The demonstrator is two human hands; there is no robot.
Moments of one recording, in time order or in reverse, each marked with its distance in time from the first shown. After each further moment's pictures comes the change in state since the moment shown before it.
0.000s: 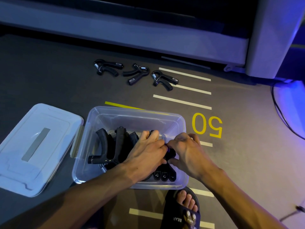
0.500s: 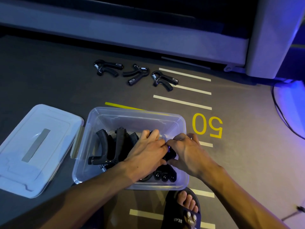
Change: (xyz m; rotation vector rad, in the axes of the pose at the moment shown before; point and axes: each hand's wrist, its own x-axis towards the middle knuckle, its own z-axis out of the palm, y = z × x) left_hand 0.001 -0.003 0.001 -0.017 0.026 0.022; right_hand 0.005 -0.001 -0.006 0.005 -0.072 0.001
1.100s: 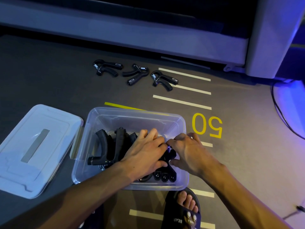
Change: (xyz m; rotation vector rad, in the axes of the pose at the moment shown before) left_hand -0.004 -0.005 -0.001 0.020 0.024 0.008; right_hand 0.001 0.003 -0.006 -0.069 -0.063 0.005
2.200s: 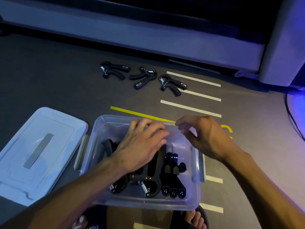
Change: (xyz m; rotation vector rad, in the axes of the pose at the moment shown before) left_hand 0.006 -0.061 -0.006 -0.053 0.304 -0.109; right_hand 0.049 0.030 -0.056 0.384 0.273 -0.021
